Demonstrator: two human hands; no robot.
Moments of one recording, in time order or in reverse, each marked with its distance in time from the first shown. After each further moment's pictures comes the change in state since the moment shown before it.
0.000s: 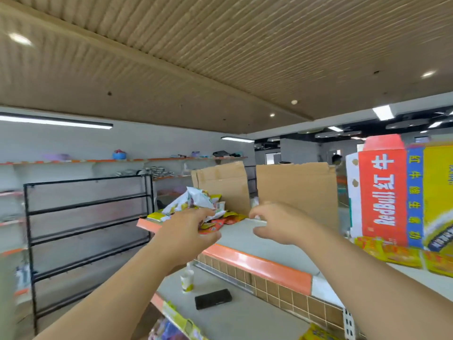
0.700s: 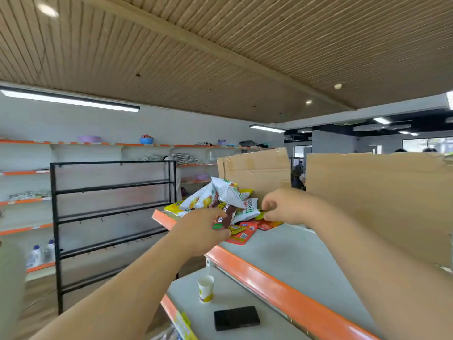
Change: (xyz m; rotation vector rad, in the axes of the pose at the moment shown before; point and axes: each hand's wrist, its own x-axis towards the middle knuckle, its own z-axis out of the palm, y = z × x) left_hand 0.133 -0.129 0.094 -0.014 -0.097 -0.188; right_hand 0.213 0.012 0.069 0.022 -0.137 -0.027
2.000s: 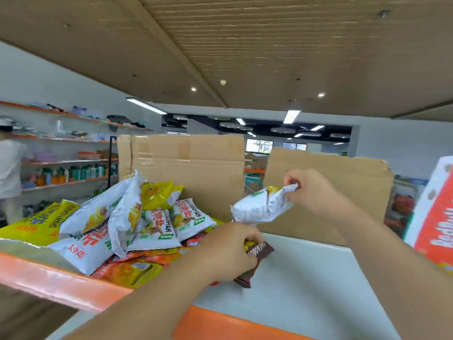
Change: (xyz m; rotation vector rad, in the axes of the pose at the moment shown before) left_hand 0.161 0.009 0.125 -0.519 -0.309 0.743; right_hand 0.052 0.056 0.002 0.084 0.482 0.522
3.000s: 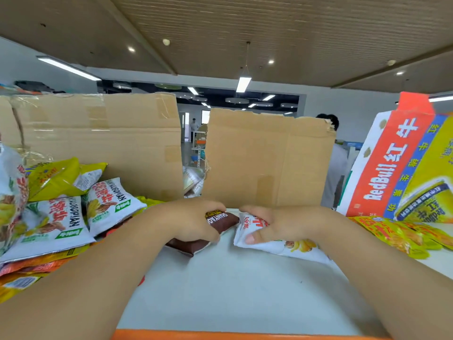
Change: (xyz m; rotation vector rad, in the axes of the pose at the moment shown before) left_hand 0.086 0.005 0.027 0.205 -0.465 -0.066; right_hand -0.065 0.085 0.016 -0.064 -0.760 0.257
